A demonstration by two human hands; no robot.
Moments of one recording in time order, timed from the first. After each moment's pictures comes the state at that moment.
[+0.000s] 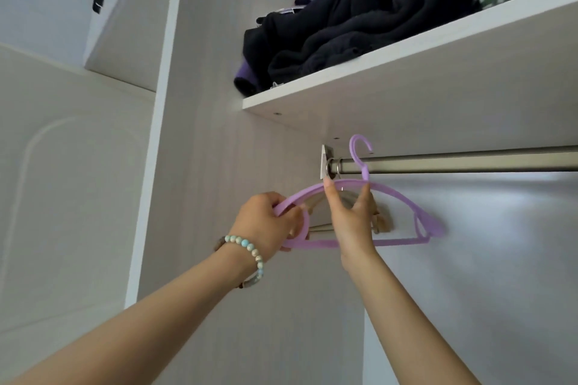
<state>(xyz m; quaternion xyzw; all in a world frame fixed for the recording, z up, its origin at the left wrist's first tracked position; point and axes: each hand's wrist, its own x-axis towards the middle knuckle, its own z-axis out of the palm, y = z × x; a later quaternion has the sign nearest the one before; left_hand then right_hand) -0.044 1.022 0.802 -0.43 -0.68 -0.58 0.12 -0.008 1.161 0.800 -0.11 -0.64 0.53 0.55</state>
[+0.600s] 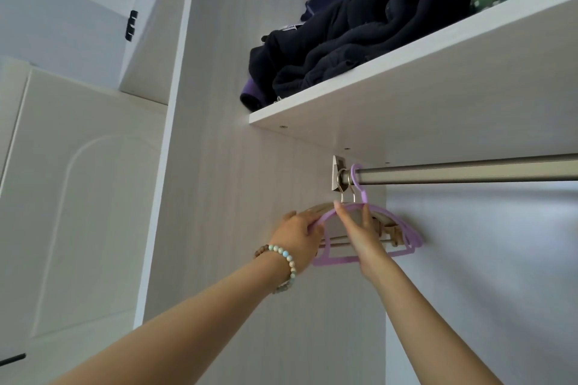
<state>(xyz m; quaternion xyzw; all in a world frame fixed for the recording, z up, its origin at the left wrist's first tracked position) -0.056 1.073 0.801 -0.46 -0.76 -0.41 0.20 -0.033 1.221 0.797 -0.12 -0.70 0.57 0.42</state>
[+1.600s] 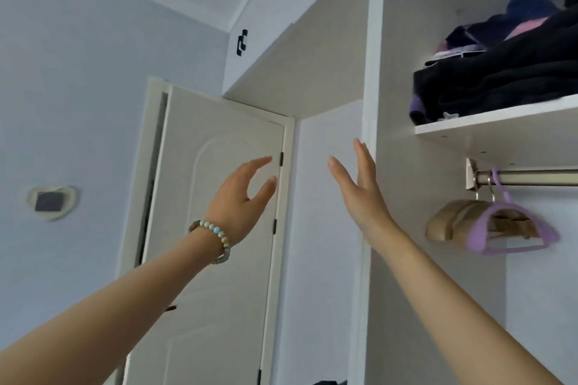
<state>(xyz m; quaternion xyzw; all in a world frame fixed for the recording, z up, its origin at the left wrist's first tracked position) -0.098 0.670 0.794 -0.36 -0.71 -0.45 0.39 -0.044 0.852 0.816 0.12 -0.74 0.47 0.46</state>
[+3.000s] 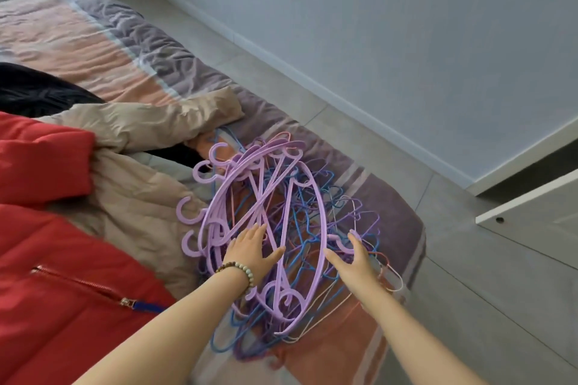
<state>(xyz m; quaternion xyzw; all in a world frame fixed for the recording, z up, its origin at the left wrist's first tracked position) 0.014 -0.047 0.005 0.36 -0.87 -0.31 -0.15 -0.118 0.113 0.020 0.12 -0.86 0.37 -0.35</state>
